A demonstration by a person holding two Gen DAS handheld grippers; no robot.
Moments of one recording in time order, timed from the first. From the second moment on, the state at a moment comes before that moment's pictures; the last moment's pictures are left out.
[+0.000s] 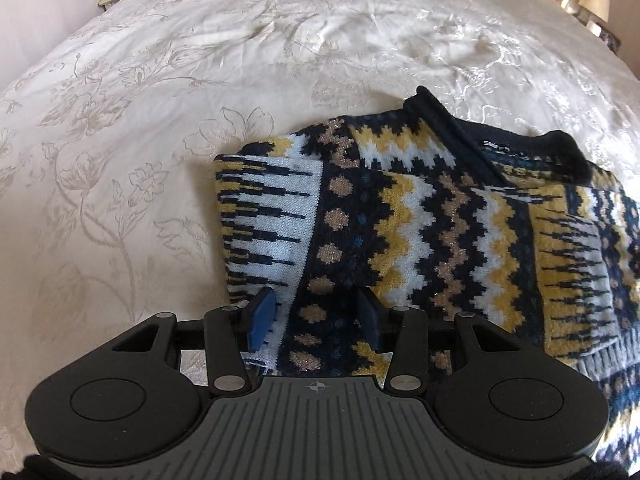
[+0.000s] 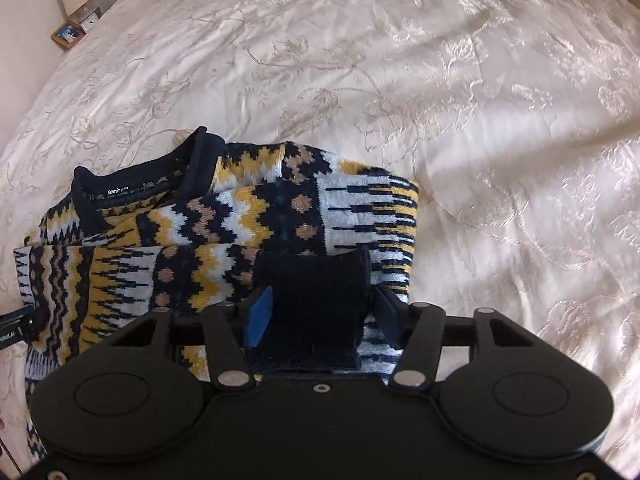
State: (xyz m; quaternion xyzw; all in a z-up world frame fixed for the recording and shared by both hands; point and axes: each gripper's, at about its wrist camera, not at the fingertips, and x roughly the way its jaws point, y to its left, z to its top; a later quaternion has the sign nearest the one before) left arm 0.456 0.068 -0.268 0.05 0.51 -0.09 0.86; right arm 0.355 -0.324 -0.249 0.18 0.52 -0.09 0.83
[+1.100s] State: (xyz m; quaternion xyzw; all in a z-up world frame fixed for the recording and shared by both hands) left arm 0.471 0.045 -0.238 0.05 0.50 -0.08 0.86; right arm 0.360 -0.295 -0.204 0.08 0.44 -0.08 0.89
